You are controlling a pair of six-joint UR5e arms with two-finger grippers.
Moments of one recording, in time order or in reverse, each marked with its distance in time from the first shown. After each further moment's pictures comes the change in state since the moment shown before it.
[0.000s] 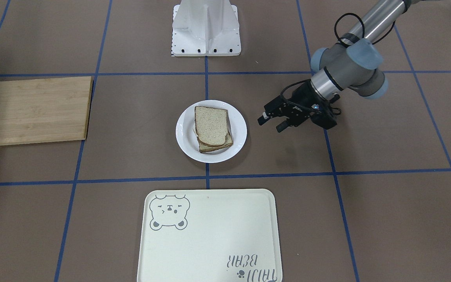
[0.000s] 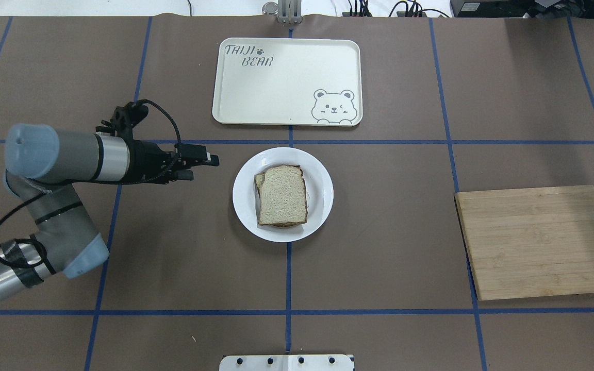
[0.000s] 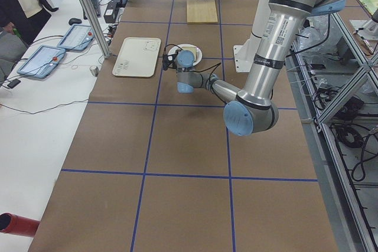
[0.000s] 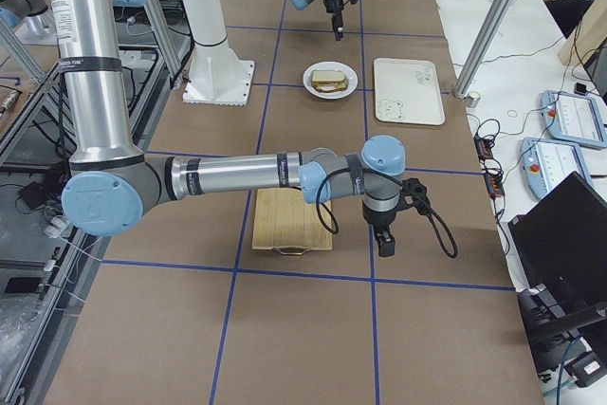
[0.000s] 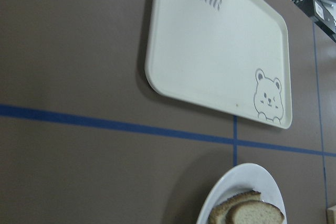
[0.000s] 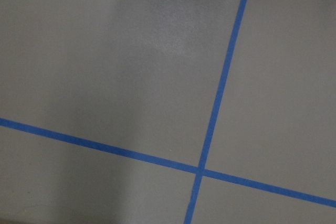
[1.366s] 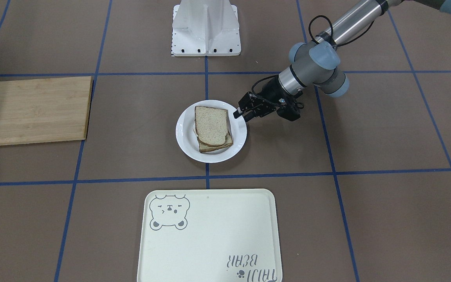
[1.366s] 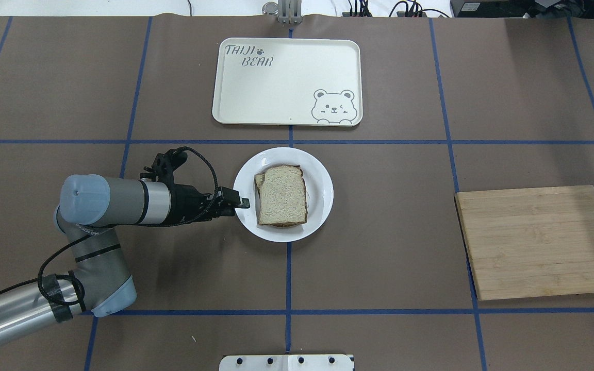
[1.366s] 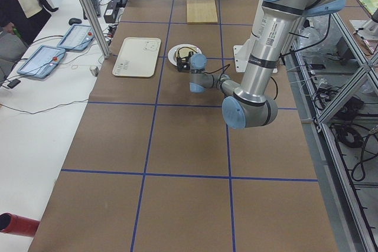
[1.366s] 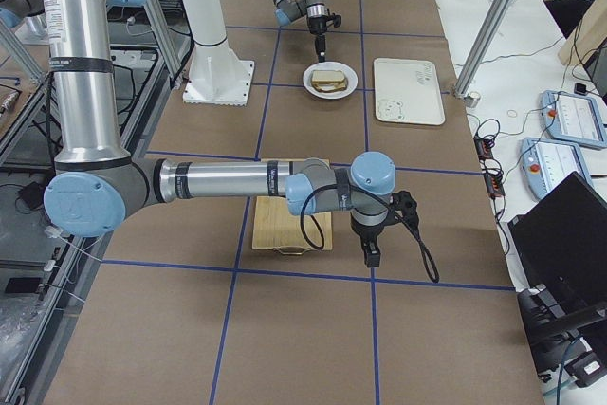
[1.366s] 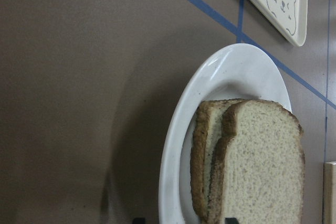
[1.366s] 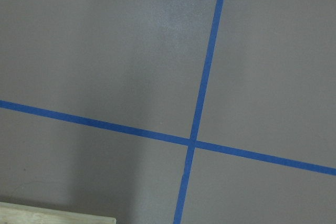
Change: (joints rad) left arm 0.131 -0.045 0.083 -0.055 0.094 -0.066; right arm 0.042 -0.053 -0.003 -0.014 0.091 0.001
